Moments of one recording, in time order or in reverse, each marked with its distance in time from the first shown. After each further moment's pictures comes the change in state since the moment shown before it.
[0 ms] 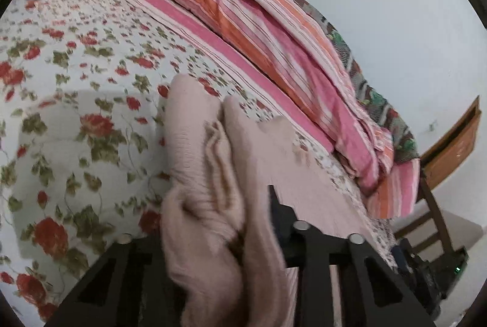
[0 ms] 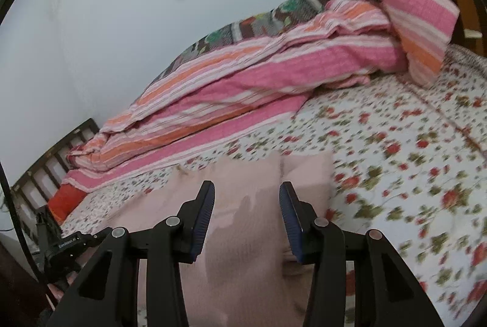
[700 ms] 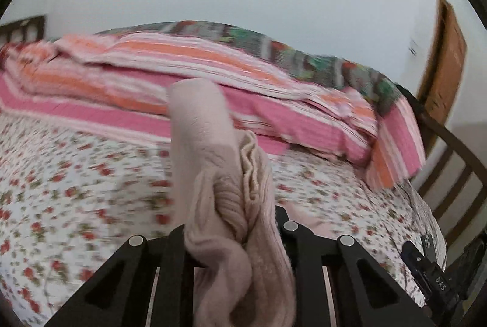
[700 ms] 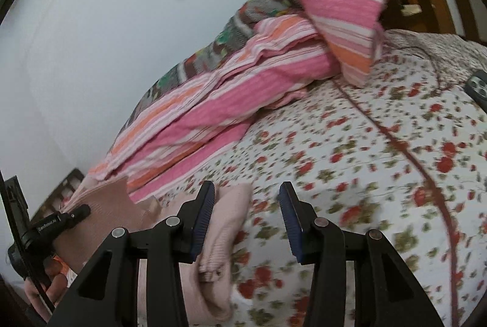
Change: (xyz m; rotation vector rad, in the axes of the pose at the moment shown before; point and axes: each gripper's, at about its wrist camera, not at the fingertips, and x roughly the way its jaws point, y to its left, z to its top) left arm 0.008 -0.236 -0.036 0.481 -0.091 0.094; right arm -0.053 -0.104 0.026 0.241 -0.076 -0.051
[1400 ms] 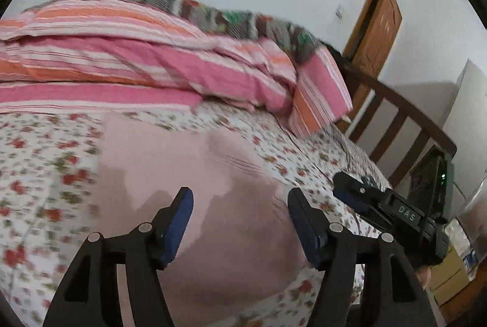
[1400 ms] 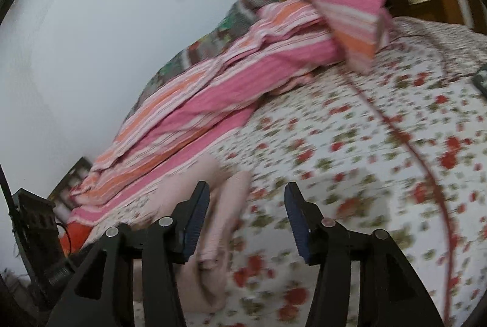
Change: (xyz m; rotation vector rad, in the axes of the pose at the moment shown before) left arm -0.004 -0.002 -0.052 0.087 0.114 -0.366; right arm 0.015 0.014 -0.008 -0.055 0.114 0.109
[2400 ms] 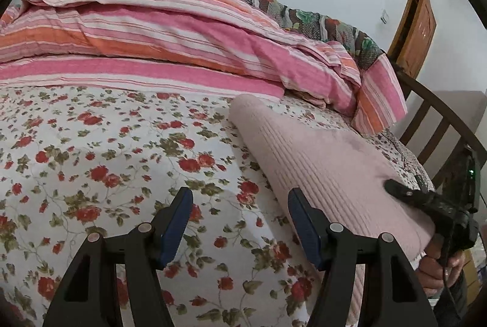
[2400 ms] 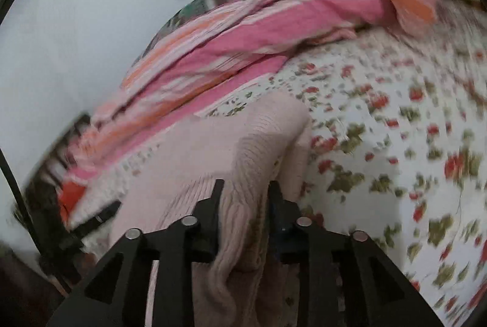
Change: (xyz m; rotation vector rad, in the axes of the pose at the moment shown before) left arm -0.001 0.127 -0.013 -0.059 0.022 0.154; right arm 0.064 0.032 -0.041 -0.035 0.141 -0.030
